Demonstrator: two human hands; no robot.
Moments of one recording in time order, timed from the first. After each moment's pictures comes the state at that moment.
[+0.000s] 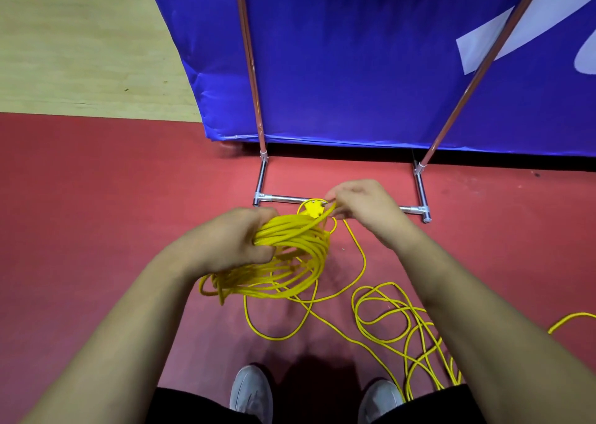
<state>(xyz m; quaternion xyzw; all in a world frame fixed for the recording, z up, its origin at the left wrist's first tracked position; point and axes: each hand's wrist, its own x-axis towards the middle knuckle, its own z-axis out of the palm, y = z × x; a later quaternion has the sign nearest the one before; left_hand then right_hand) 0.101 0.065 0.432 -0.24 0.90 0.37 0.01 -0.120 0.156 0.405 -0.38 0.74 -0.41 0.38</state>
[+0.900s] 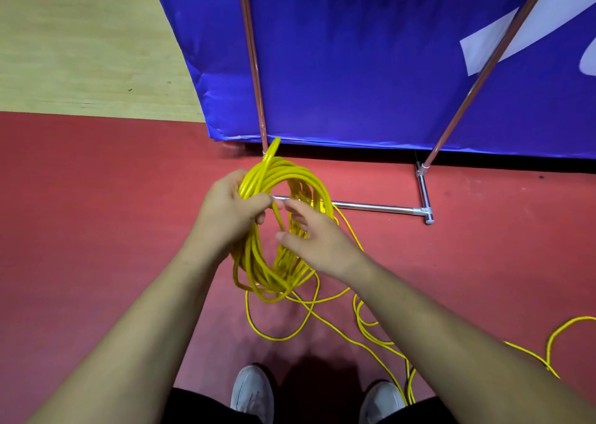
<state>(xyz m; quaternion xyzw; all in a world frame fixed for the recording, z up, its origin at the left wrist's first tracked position) 0.079 0.066 0.433 -0.47 0.69 0.49 -0.27 -0.049 0.155 0.374 -0.52 0.66 -0.40 0.37</state>
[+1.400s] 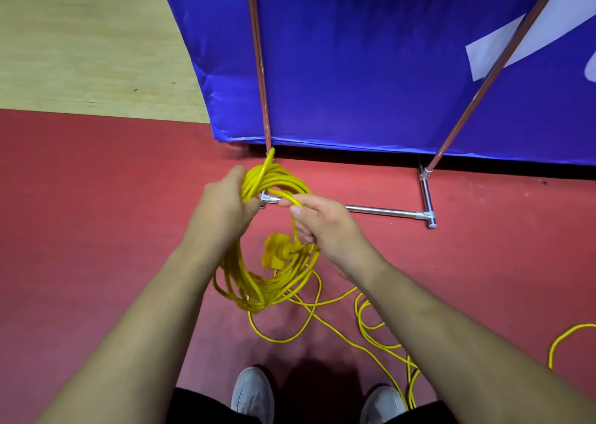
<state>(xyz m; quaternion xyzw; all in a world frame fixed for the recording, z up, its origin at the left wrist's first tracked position) 0.093 0.045 0.427 -0.47 0.83 0.23 -0.19 -0.050 0.149 0.393 -0.40 0.54 -0.56 0.48</state>
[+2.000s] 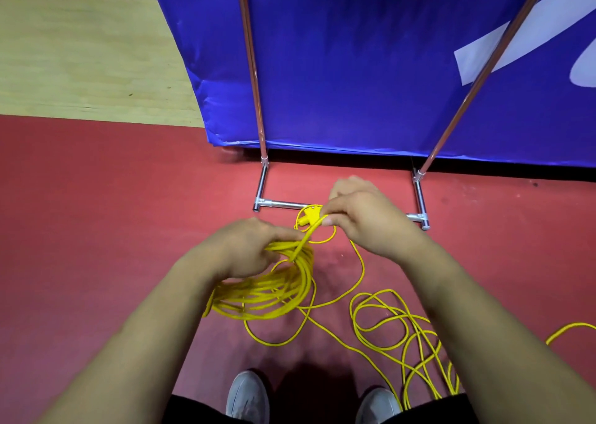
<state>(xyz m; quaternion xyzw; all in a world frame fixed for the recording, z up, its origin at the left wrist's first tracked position) 0.084 0.061 0.404 -0.20 0.95 0.25 0.08 -0.129 0.168 0.422 -0.71 0.67 -0.19 0.11</state>
